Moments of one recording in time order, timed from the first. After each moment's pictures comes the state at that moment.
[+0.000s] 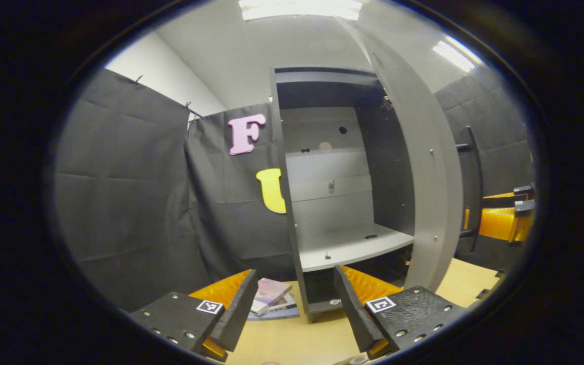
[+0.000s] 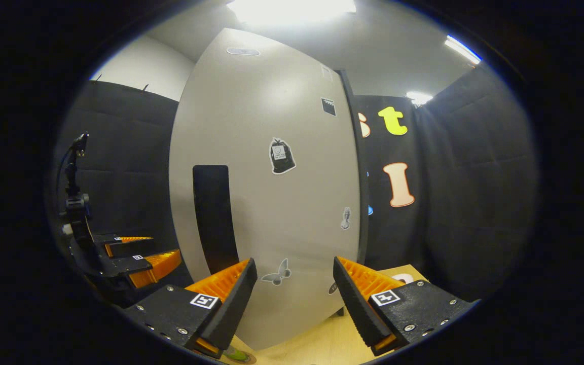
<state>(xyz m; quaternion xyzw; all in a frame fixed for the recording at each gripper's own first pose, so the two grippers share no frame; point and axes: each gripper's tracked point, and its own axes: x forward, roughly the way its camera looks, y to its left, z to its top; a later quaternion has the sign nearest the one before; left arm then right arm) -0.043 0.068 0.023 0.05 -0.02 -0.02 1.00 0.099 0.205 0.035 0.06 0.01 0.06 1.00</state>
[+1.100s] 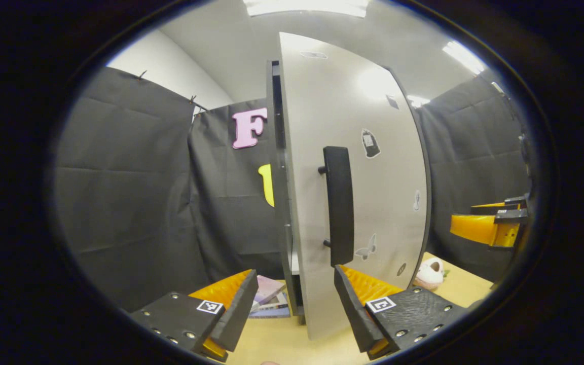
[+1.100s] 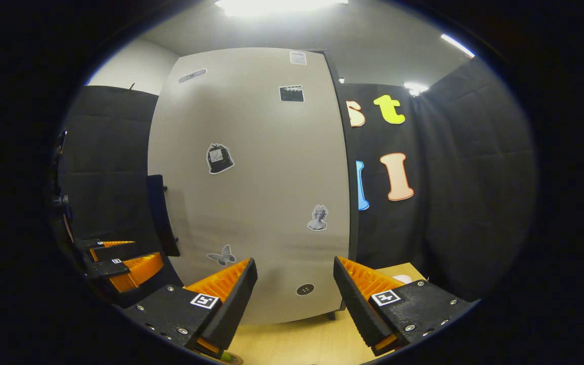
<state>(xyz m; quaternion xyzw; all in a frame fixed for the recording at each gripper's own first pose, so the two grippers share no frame) -0.018 0.035 0.026 0.03 0.00 0.00 1.00 0.151 0.156 0.028 0.07 0.04 0.04 1.00</state>
